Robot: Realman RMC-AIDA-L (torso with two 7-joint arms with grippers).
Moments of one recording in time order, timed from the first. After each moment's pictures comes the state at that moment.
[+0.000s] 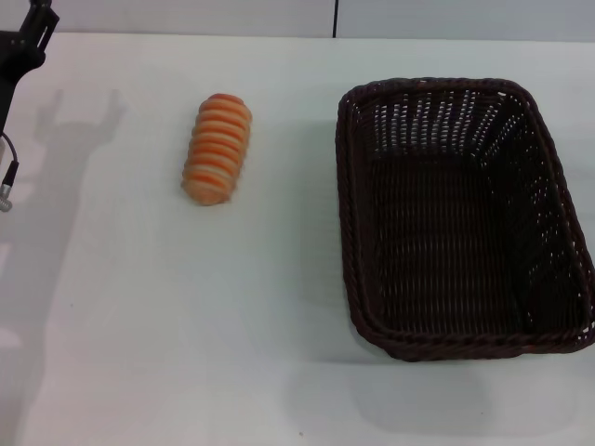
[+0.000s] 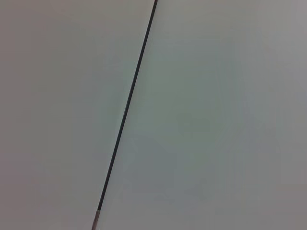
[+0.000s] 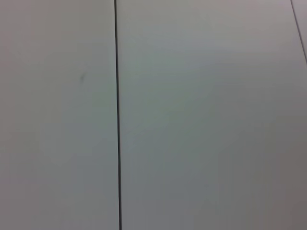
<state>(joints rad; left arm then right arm) -0.40 -2.06 -1.39 -0.36 2.70 1.05 -0.34 0.34 2.08 1.57 0.30 -2.55 -1.27 0.00</state>
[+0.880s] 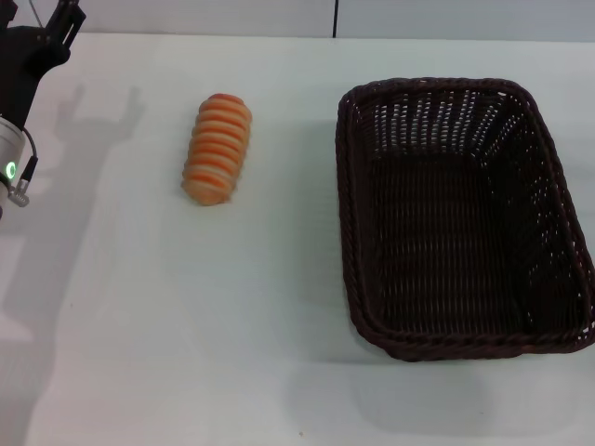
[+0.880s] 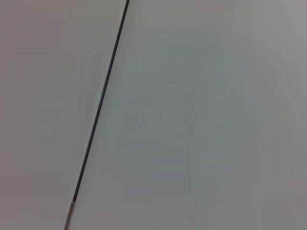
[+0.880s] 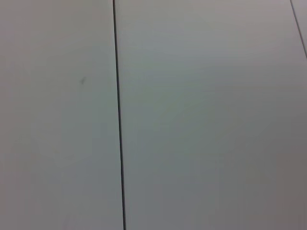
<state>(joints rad) -0.39 -2.06 -1.37 -0.44 2.72 0.98 -0.32 0.35 2.08 1.57 0.29 -2.55 -1.27 0.02</state>
